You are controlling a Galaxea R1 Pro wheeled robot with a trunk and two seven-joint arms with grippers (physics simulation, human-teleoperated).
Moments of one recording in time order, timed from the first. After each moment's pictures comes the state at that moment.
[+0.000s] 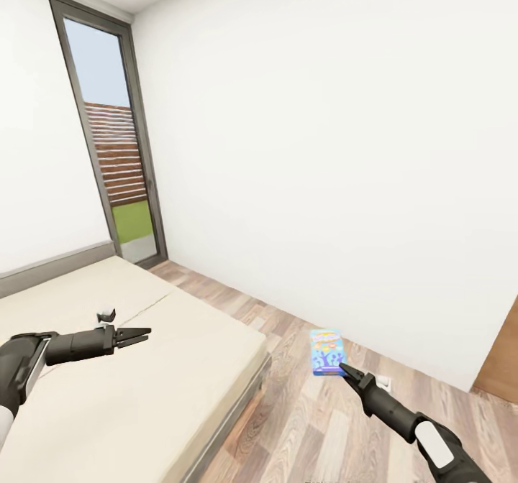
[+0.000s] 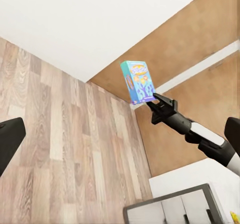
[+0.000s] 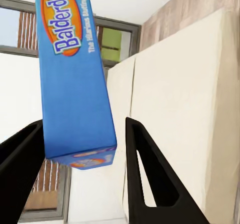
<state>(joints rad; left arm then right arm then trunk) -0.68 0.40 0.27 -0.74 -0.08 0.81 -1.56 -0.47 -0.14 -0.38 -0.49 -0.66 0.60 0.77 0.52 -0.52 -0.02</state>
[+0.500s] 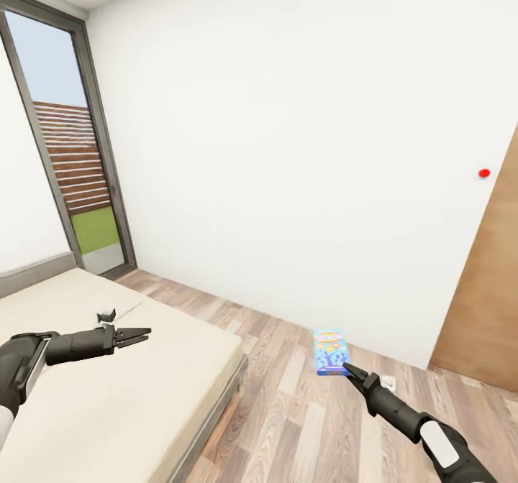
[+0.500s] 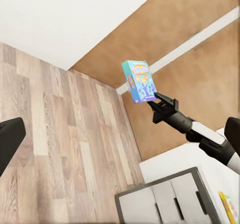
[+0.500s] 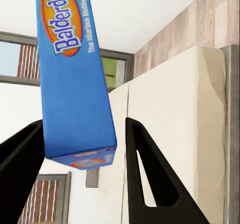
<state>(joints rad) -0.68 0.40 0.27 -0.74 -0.08 0.81 -1.56 -0.47 -0.15 -0.39 -0.49 -0.66 0.61 0.77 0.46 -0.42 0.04</state>
